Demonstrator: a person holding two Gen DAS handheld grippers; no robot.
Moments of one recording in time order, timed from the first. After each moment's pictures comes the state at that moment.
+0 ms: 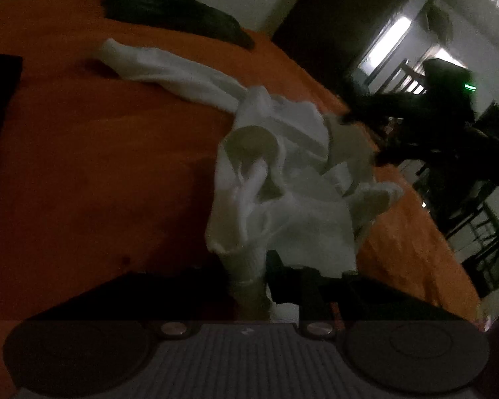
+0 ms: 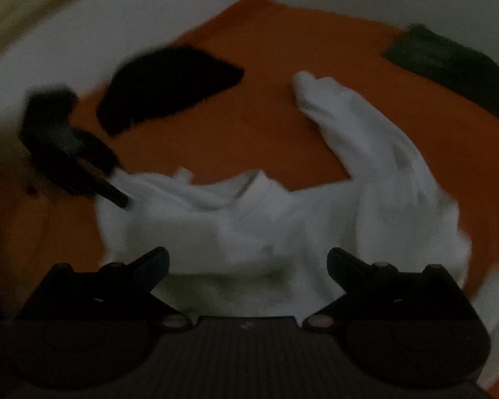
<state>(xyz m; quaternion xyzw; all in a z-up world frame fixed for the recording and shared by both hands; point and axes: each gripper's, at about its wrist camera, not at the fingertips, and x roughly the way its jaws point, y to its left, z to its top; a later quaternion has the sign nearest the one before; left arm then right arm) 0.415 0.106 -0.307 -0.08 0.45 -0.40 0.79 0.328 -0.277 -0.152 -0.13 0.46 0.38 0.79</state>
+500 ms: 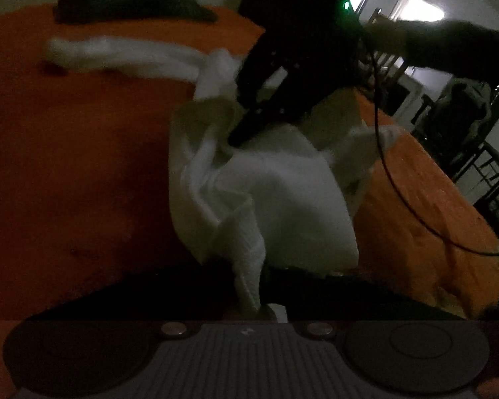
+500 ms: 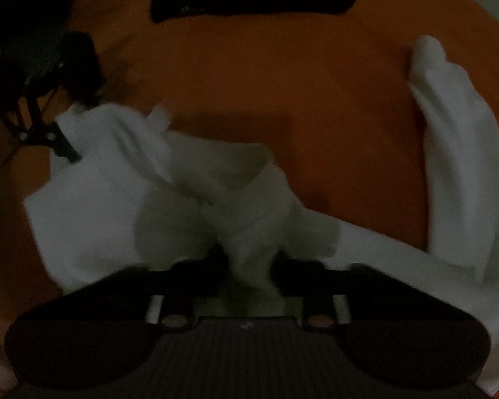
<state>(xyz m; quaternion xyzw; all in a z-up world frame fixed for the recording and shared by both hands) 0.403 0.057 -0.314 0.03 0.42 -0.44 0.80 0.398 -0.224 -0.252 -0.27 0.47 0.51 0.67</state>
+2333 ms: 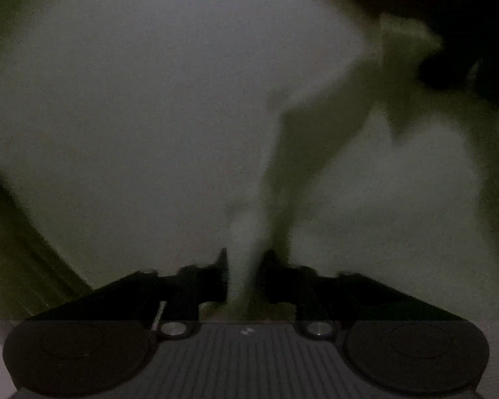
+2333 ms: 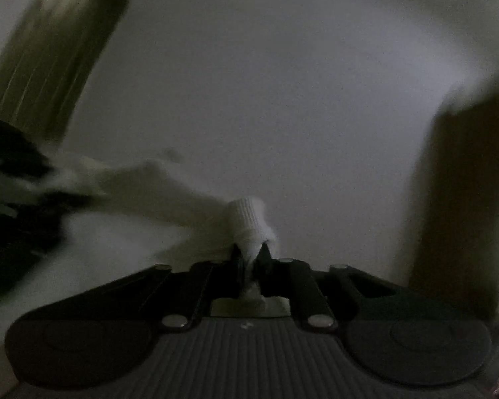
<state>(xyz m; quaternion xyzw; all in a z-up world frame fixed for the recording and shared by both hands) 0.694 -0.188 -0.126 0.41 0.15 -0.03 0.90 0.470 -0.390 -0.044 -0.12 0.12 0.00 0.99</state>
